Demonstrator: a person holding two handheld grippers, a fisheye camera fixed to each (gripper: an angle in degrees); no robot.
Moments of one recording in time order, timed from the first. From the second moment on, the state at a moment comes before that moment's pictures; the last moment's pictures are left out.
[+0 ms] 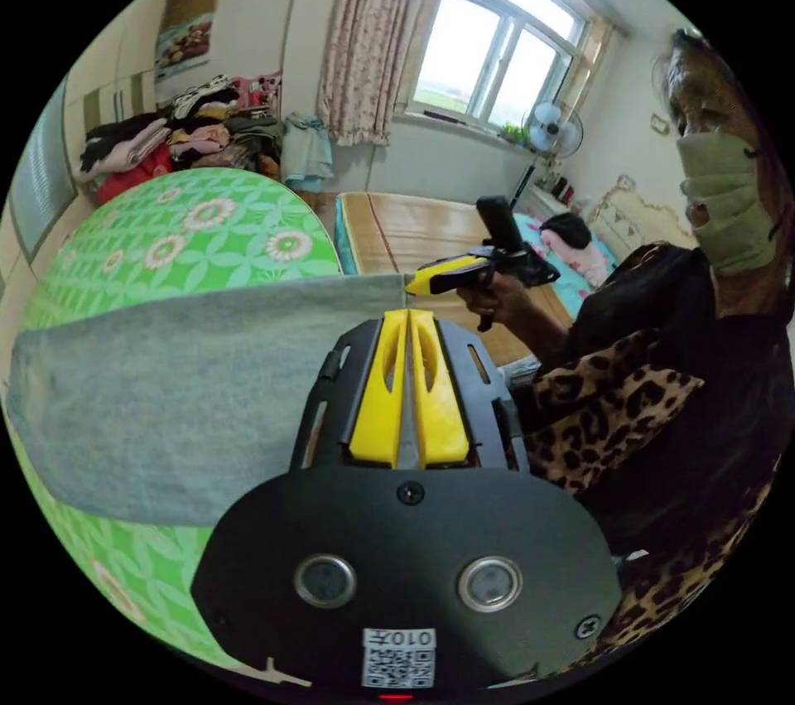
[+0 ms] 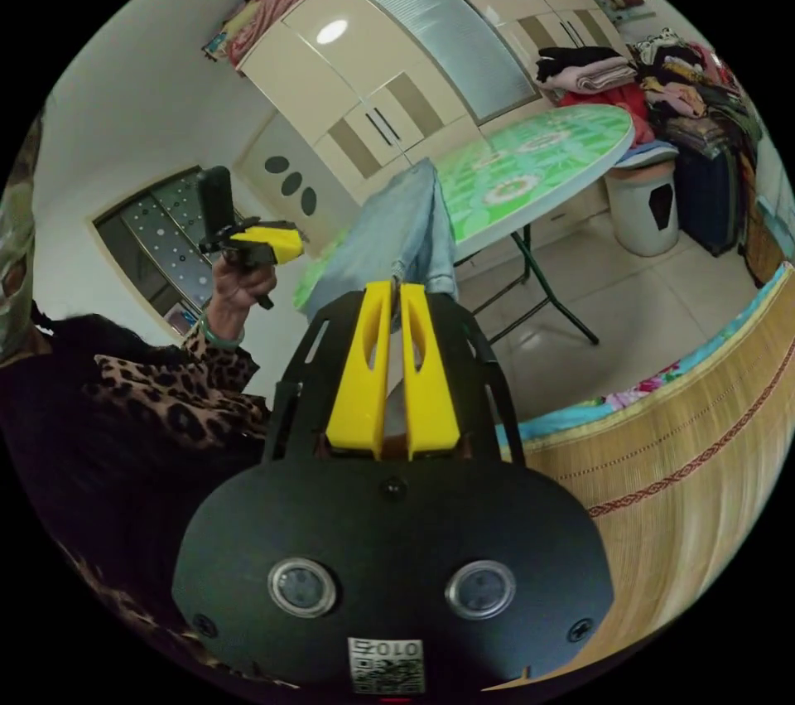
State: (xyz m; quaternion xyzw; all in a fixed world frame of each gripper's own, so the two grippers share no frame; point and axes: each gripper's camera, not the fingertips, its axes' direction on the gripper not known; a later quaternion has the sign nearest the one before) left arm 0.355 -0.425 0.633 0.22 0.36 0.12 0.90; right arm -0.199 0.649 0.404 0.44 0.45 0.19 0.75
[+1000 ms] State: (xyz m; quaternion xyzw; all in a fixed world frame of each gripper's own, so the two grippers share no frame) left arm 0.316 -0.583 0.661 0.18 0.31 0.14 0.92; right arm -0.138 0.741 0.386 0.56 0.28 0.21 0.75
